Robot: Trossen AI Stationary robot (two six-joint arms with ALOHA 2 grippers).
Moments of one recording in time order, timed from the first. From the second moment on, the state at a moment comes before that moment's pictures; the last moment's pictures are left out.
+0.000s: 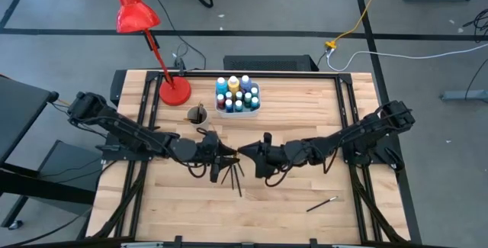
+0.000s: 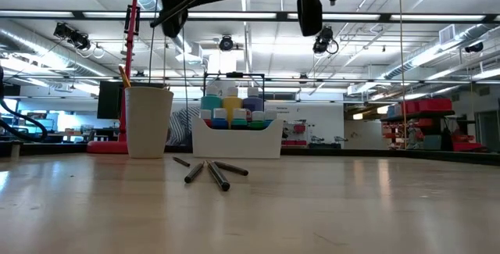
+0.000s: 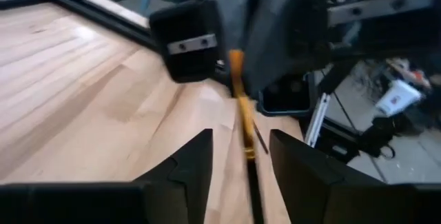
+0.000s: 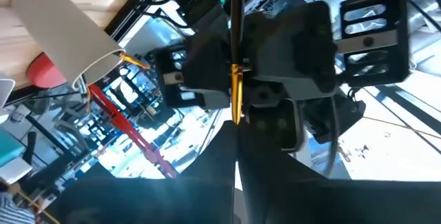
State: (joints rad) left arm -0.36 1.36 0.70 0.48 -0.39 -0.55; right arm 0.32 1.62 0.94 0.59 0.46 -2.38
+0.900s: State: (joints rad) left arm -0.35 1.33 0.70 0.38 -0.50 -0.46; right arm 0.32 1.62 0.94 0.56 0.62 -1.32
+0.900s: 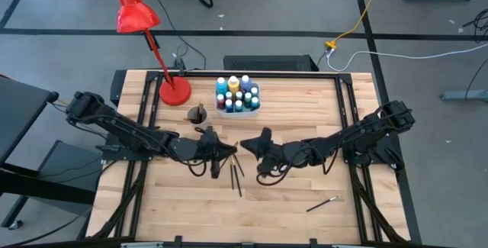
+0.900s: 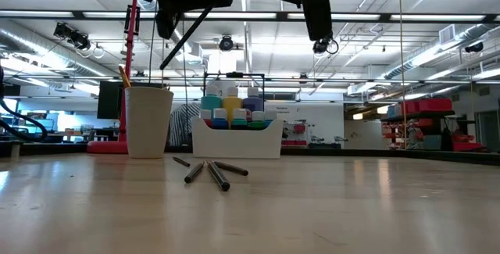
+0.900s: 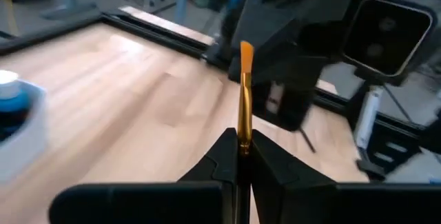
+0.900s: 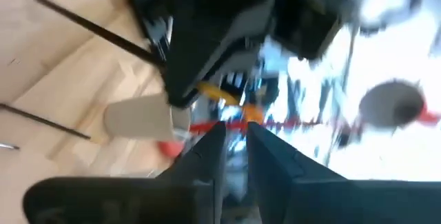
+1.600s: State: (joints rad) left arm -0.36 1.10 0.71 0.15 -1.14 -0.30; right arm 0.32 1.62 0.94 0.54 0.95 -0.72
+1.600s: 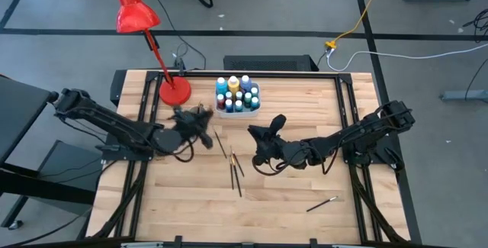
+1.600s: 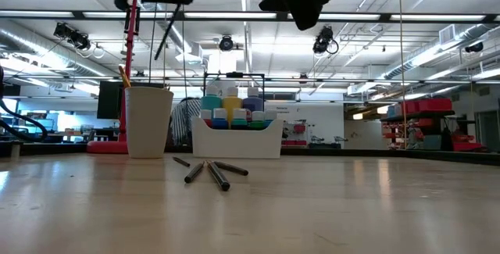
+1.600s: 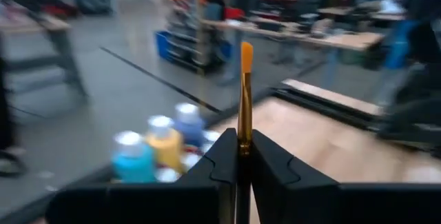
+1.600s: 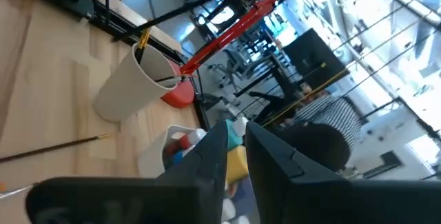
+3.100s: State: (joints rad) left arm -0.03 1.11 0.52 0.15 -1.03 -0.34; right arm 0.31 1.62 0.94 0.53 0.56 -0.58
